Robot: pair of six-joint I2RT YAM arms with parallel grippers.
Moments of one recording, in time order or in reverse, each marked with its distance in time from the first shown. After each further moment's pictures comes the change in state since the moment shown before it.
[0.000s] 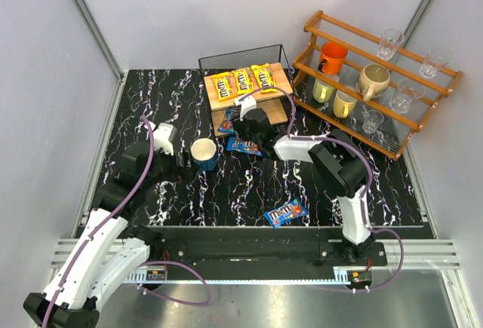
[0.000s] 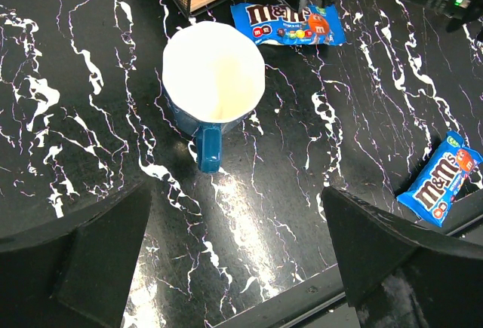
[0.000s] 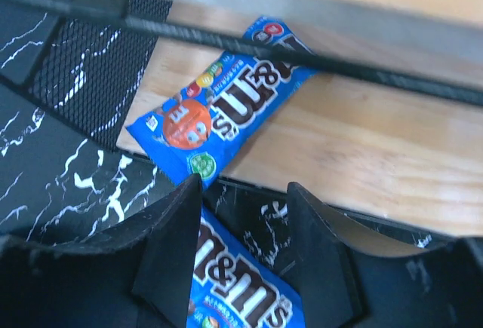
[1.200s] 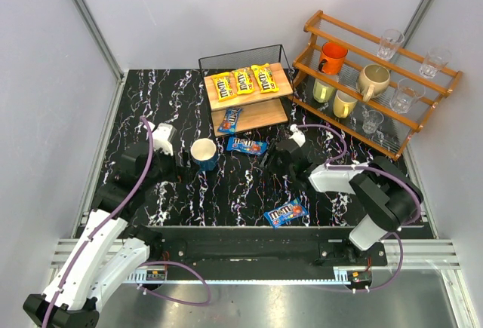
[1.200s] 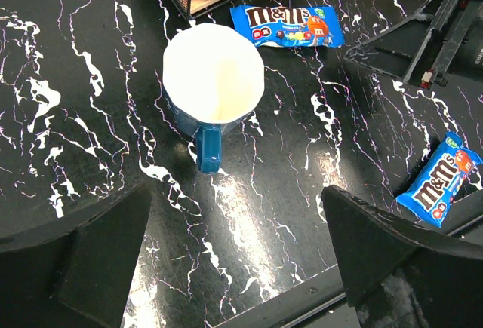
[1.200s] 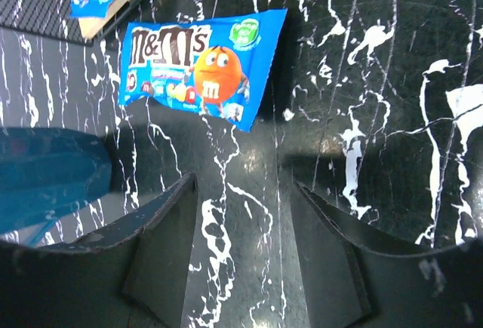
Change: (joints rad) left arm 0.000 -0.007 0.000 0.000 -0.001 0.000; right arm -0.008 -0.472 -0.607 -0.076 0.015 0.830
